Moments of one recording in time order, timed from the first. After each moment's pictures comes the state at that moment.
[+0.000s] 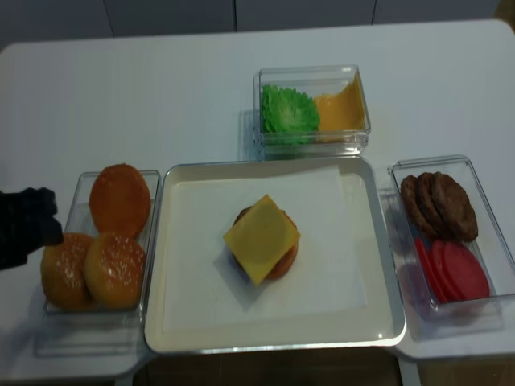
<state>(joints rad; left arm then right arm) 0.20 1.13 -0.86 -0.24 0.95 -0.08 0.14 -0.02 -0.50 -0.03 1.14 0.08</state>
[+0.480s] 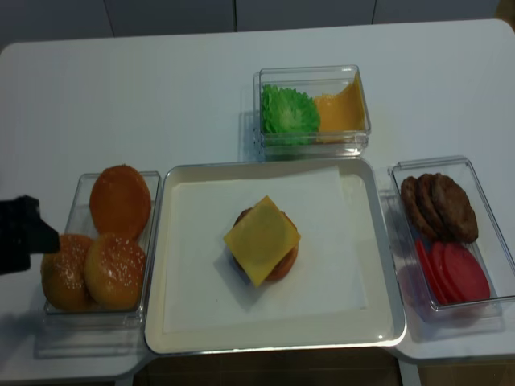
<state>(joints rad) 0.40 1.28 -0.86 -0.49 1.03 0.35 0.14 -0.02 -0.50 -0.03 1.14 0.08</state>
